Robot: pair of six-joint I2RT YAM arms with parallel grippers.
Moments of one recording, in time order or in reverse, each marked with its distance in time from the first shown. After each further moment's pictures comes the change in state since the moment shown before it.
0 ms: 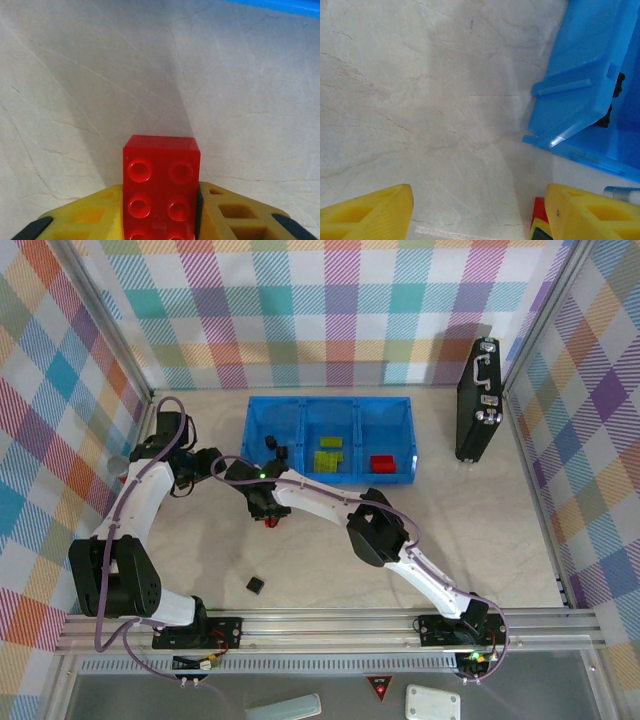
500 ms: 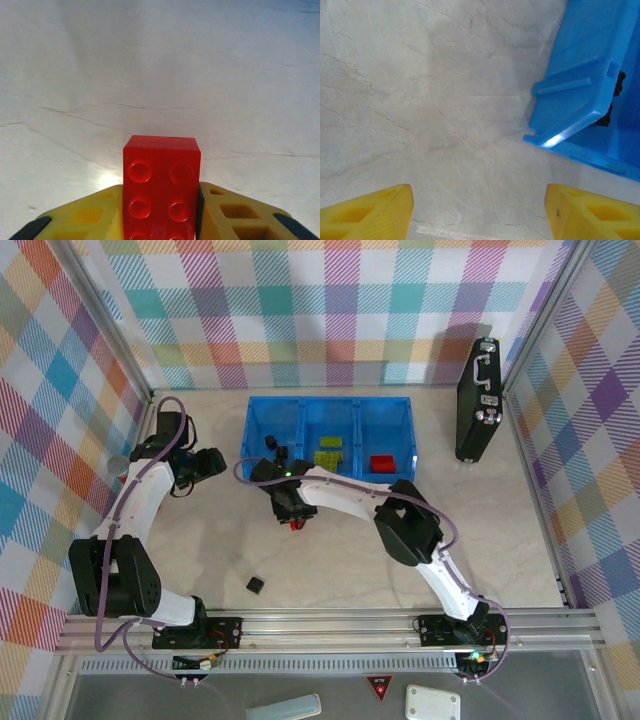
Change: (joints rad) left arm 0.000 0.002 0.000 0.000 0.002 0.007; right arm -0.060 -0.319 -0.476 0.112 -0.015 -0.080
